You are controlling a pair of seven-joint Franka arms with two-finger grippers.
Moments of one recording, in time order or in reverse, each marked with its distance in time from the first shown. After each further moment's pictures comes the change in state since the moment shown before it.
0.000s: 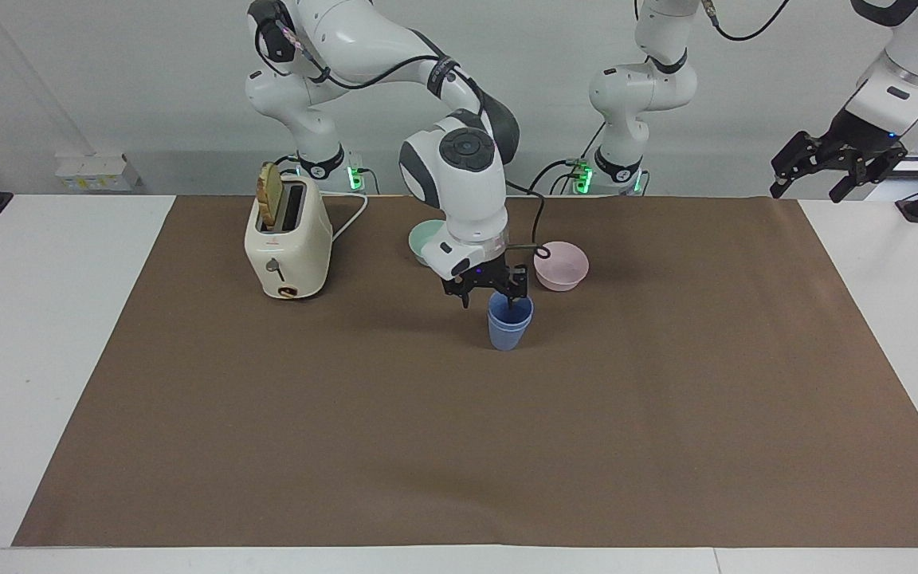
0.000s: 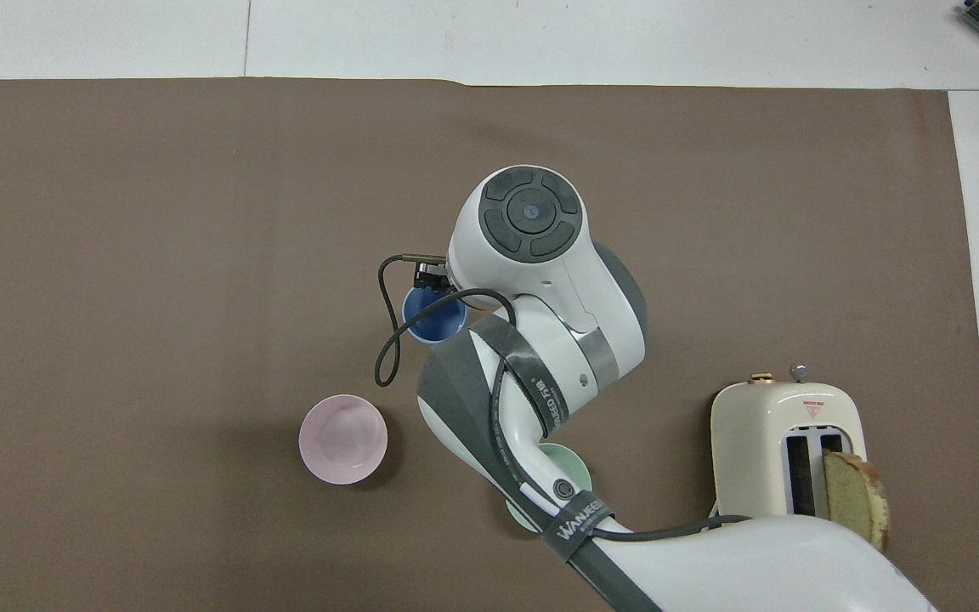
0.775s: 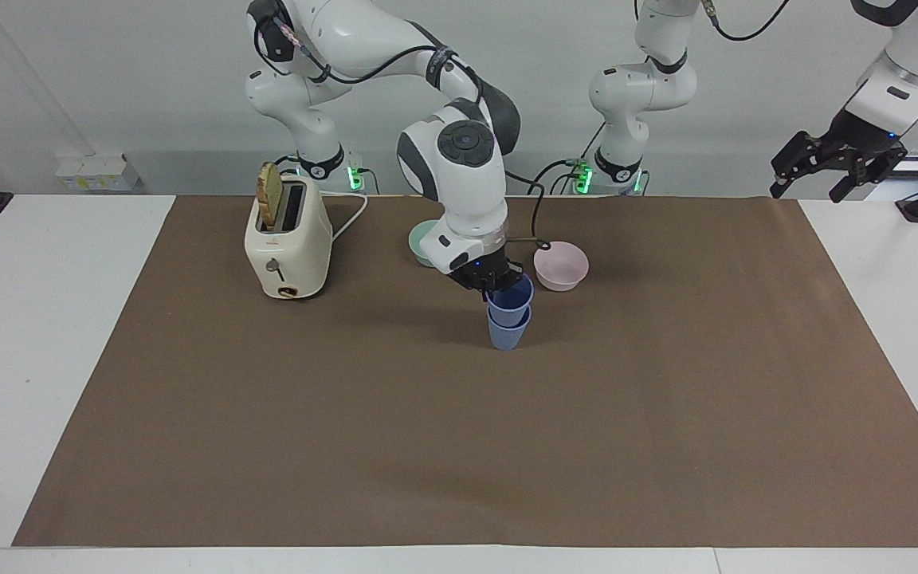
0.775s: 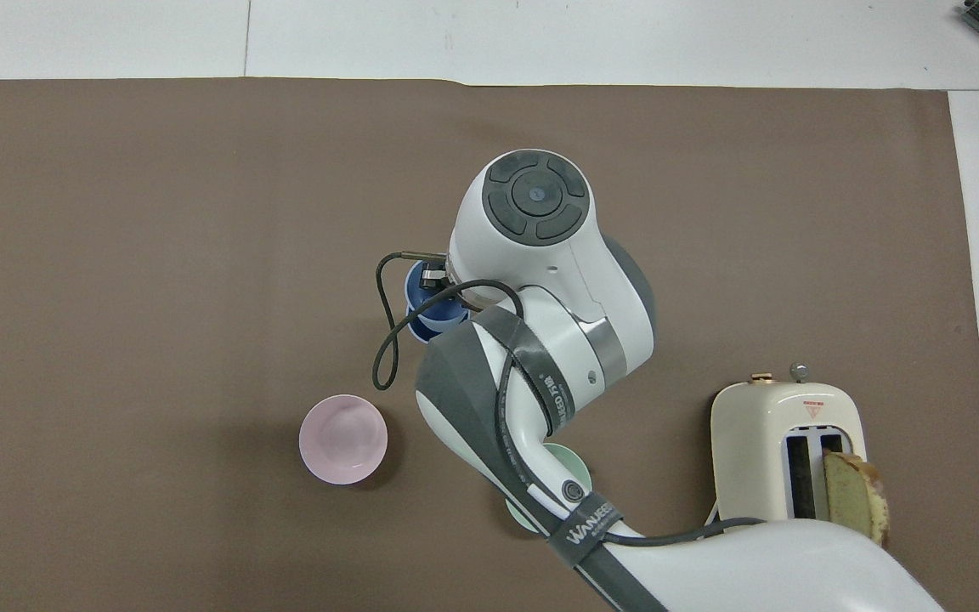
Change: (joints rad) left arm 0.000 0.000 0.000 0.000 0.000 0.000 0.000; right arm -0.001 0.000 0.001 0.037 0.071 -0.051 0.011
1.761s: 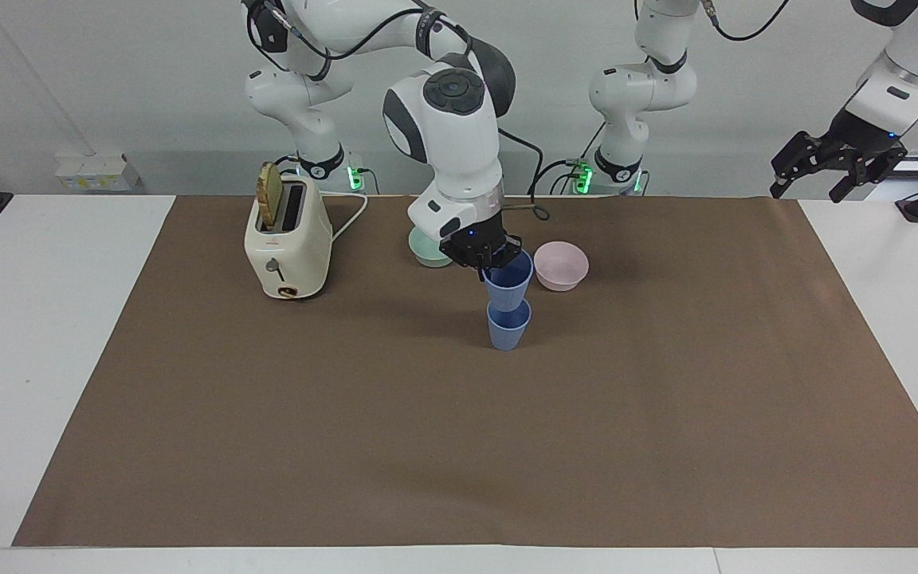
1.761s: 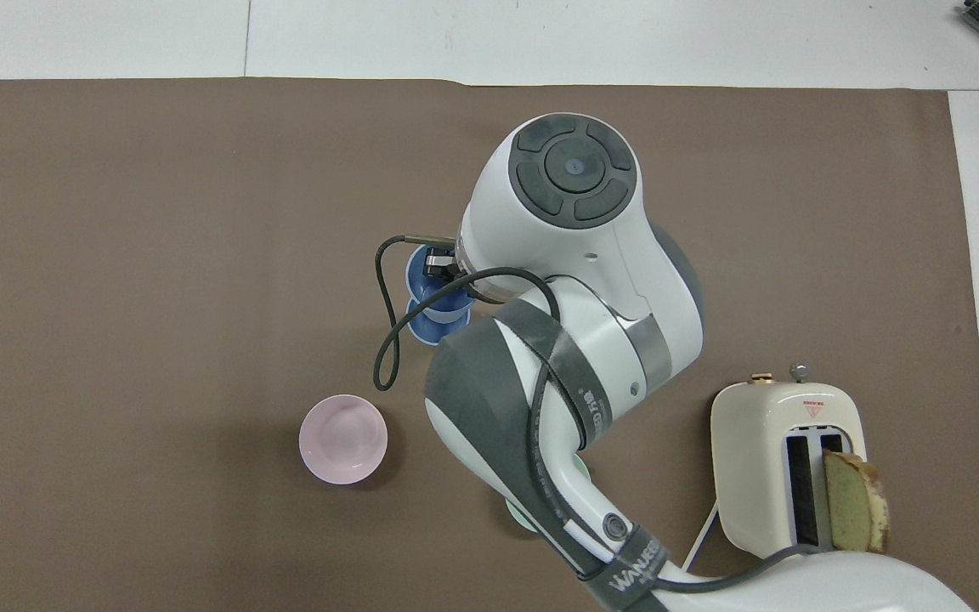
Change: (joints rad) left arm 0.000 0.000 0.000 0.000 0.000 0.000 0.000; right arm -0.011 -0.043 0.000 0.079 0.001 -0.094 0.004
